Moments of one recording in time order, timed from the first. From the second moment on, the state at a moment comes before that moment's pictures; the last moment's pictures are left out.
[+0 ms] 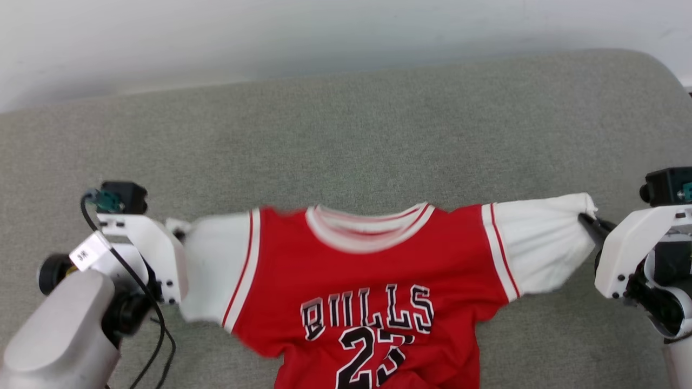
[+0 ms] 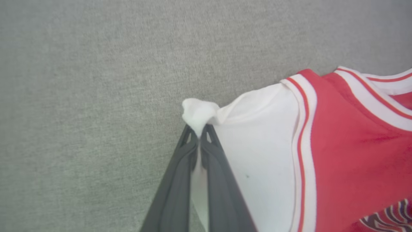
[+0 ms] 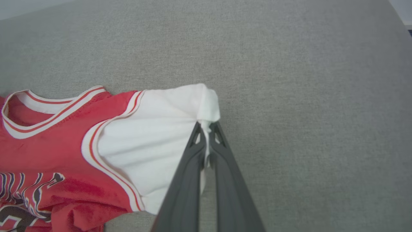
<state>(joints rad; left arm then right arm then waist) -0.50 0.59 -0.54 0.38 -0.81 0.12 0.41 -0.34 -0.30 0.00 0.20 0.42 0.13 0.61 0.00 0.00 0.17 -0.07</state>
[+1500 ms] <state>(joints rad) -1.66 0.43 -0.39 0.91 -0.65 -0.02 -0.22 -1.66 -0.25 0.12 0.90 0.24 0.13 -0.06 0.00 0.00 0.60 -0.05</state>
